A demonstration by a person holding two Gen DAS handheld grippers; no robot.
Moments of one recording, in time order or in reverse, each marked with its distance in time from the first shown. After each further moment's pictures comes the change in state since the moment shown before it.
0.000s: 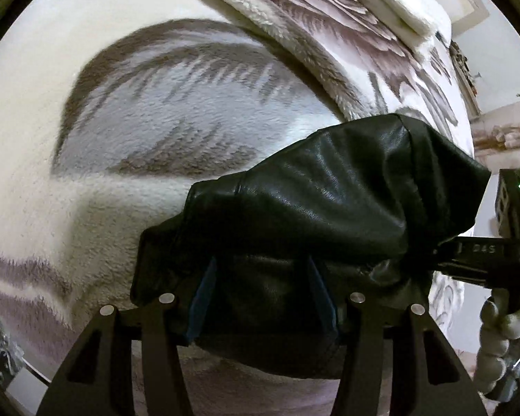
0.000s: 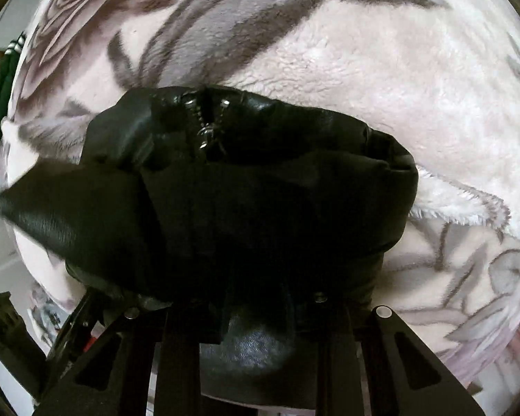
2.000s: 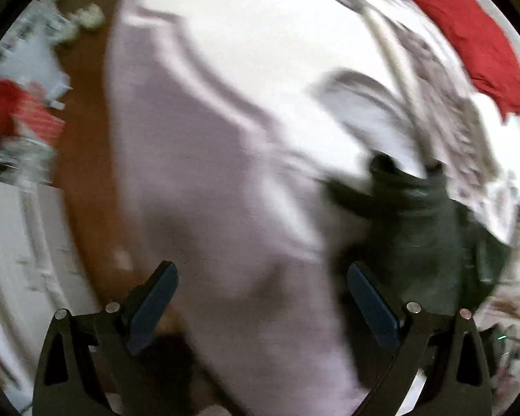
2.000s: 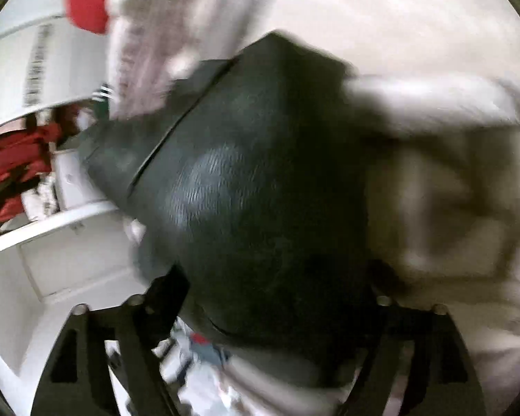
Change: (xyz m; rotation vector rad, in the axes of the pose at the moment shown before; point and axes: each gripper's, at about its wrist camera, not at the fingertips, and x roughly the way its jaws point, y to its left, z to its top) left arm -0.074 0.031 -0.122 -0.647 -0.231 0.108; right arm 0.020 -0.074 -0.043 0.093 0.049 0.606
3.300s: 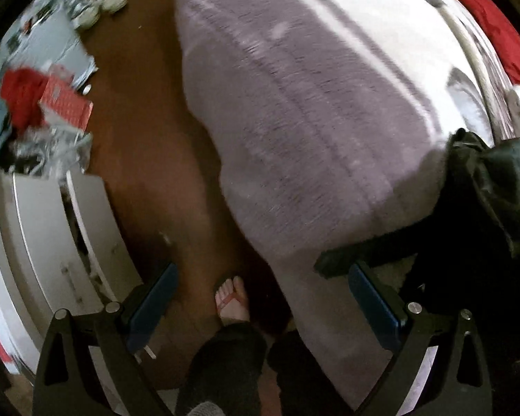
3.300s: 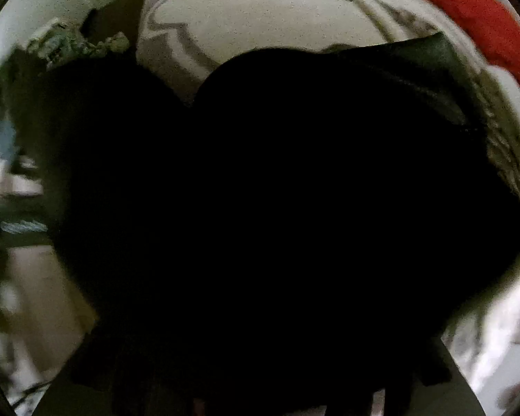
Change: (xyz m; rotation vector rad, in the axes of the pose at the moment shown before) left arm -0.011 0.152 -0.002 0.011 0.070 0.168; right arm 0.222 0.274 -0.206 -1.250 0.068 -0.688
